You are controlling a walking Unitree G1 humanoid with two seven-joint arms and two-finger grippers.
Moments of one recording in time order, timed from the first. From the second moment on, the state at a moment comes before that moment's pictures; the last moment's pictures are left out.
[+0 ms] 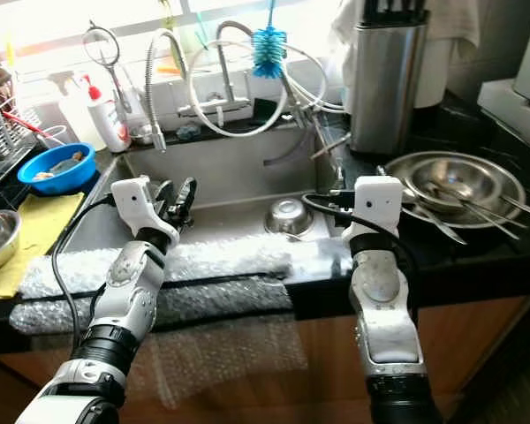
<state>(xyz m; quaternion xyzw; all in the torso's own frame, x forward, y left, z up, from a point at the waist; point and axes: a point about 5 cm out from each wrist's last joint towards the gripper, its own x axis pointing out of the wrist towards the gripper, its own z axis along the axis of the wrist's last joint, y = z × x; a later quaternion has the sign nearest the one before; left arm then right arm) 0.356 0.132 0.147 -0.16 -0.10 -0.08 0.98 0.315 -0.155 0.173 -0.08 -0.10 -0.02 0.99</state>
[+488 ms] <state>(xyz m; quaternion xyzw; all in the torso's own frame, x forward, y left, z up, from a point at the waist) 0.356 0.120 0.150 -0.17 -0.11 -0.10 0.98 0.314 -0.154 0.178 -0.10 -0.11 -0.02 0.99</state>
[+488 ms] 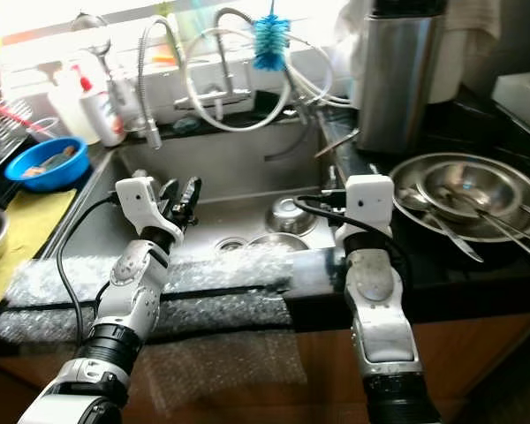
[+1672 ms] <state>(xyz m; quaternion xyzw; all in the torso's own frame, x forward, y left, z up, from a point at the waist) 0.354 0.115 0.144 -0.17 -0.10 -0.11 0.97 0.245 -0.225 0.220 -0.28 -0.15 -0.08 0.95</state>
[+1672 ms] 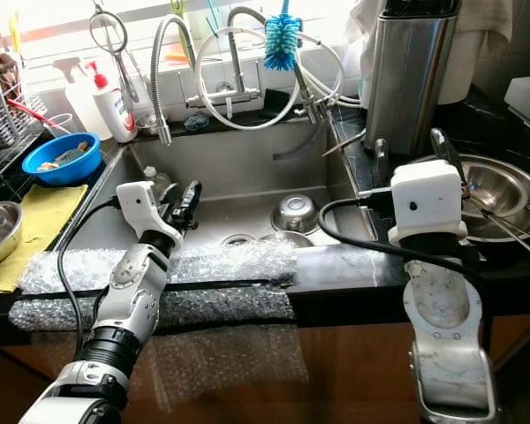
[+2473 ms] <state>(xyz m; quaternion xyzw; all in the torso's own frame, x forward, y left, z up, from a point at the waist) 0.353 0.114 0.142 -0.17 -0.09 -0.11 0.98 0.216 -0.240 0.226 -0.25 -0.18 -0.19 0.93</state>
